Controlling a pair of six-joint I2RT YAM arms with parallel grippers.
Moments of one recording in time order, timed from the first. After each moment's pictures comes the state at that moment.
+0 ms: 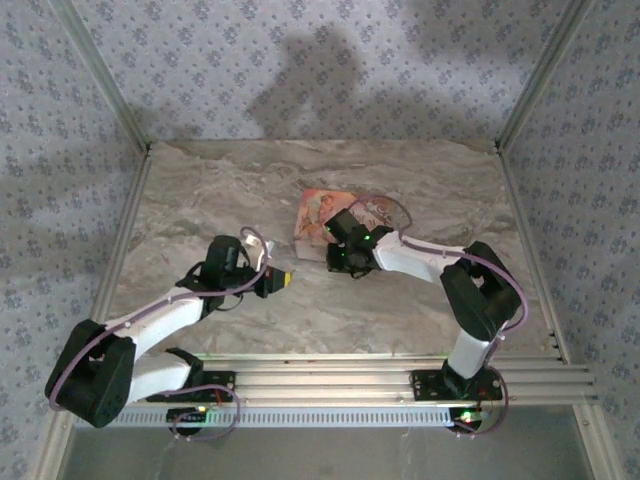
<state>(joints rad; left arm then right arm) -0.48 1.16 0.44 0.05 0.59 -0.33 0.74 1.73 1.09 -0.46 -0.01 0.71</state>
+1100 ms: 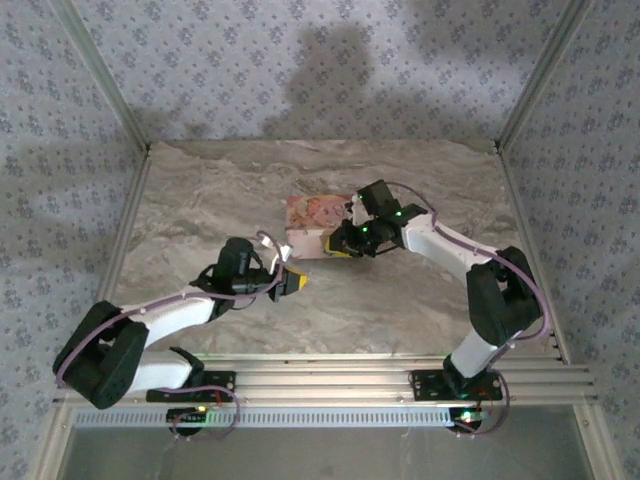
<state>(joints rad) -0.58 1.28 0.43 0.30 0.63 -0.32 0.53 1.63 1.15 -0.50 -0.58 0.67</state>
